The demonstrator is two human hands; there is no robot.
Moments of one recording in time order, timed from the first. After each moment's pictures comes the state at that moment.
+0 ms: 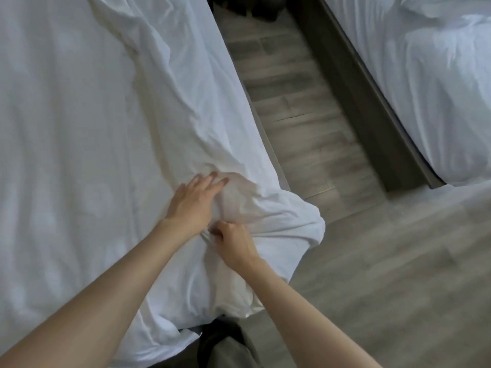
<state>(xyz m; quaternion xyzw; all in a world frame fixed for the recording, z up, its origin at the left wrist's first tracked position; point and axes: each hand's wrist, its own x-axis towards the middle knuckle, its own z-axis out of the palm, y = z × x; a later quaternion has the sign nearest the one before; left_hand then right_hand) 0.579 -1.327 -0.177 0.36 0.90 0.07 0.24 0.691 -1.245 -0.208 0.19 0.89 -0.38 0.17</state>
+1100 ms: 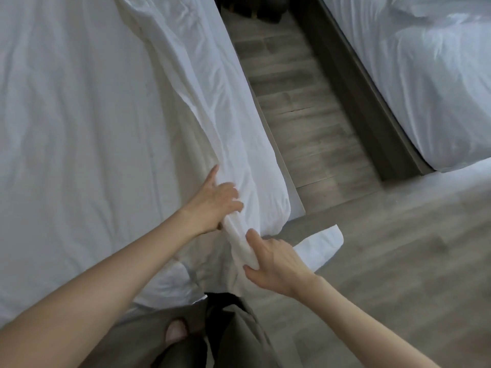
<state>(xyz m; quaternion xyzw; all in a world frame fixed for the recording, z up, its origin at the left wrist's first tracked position) 0.677 -1.360 -0.115 0.62 0.77 -0.08 0.11 0.850 -1.239 -0.105 0.00 0.95 -0.24 0.17</state>
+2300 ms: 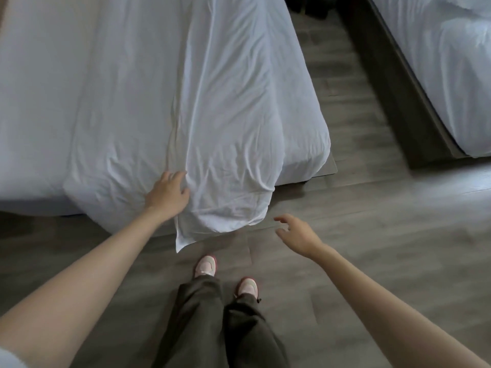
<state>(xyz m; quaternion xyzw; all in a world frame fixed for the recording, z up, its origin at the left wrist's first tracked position) 0.848 -1.657 -0.157 0.08 0.96 0.17 0.22 1.011 -1.384 -0.136 0.22 0.86 -0.34 0.30</state>
